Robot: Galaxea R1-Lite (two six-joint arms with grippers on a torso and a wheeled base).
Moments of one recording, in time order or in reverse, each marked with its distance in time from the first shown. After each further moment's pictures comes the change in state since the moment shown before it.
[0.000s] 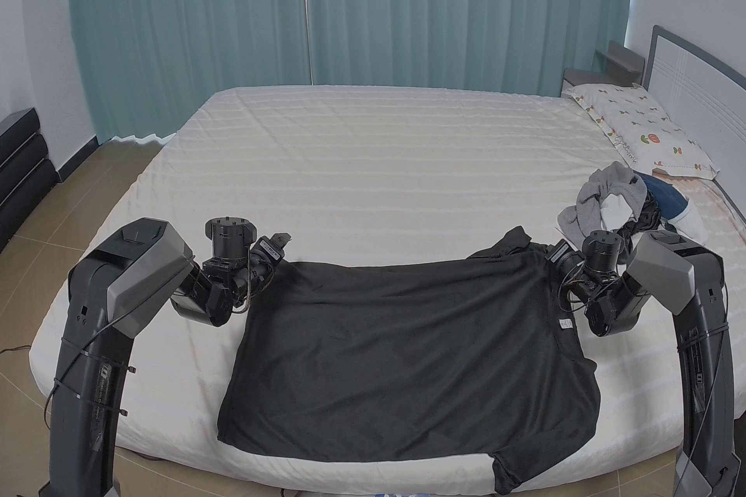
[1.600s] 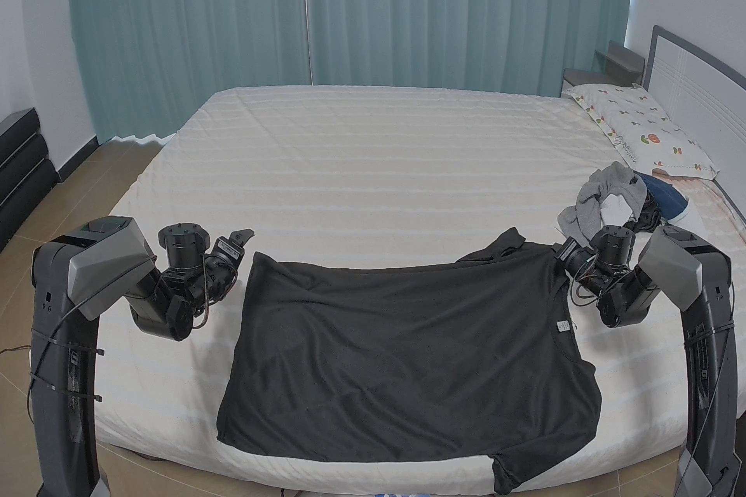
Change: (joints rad) left arm 0.108 -0.117 0.311 -0.281 -0.111 -0.128; right arm -0.068 -0.006 -0.043 0.074 0.134 -0.059
